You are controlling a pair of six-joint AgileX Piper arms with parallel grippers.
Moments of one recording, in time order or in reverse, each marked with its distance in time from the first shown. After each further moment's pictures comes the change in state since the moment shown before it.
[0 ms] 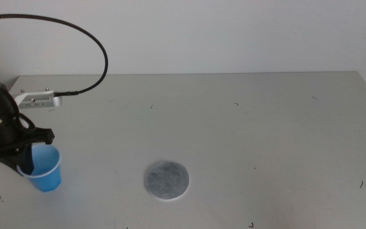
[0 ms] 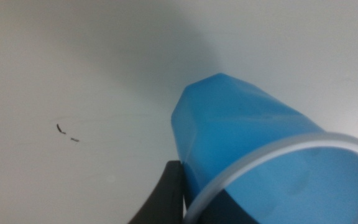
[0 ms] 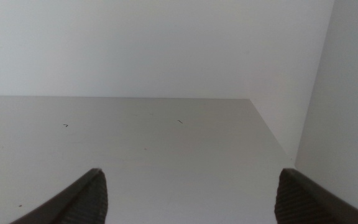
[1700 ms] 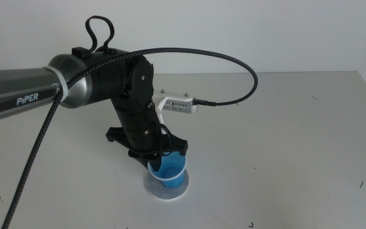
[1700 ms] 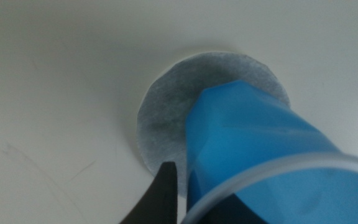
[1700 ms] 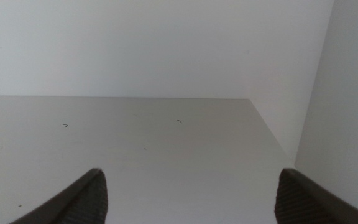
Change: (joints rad) left arm -0.633 0.098 -0.120 -0.017 -0.219 -0.286; right arm 0.000 0.000 0.000 0.000 0.000 0.000
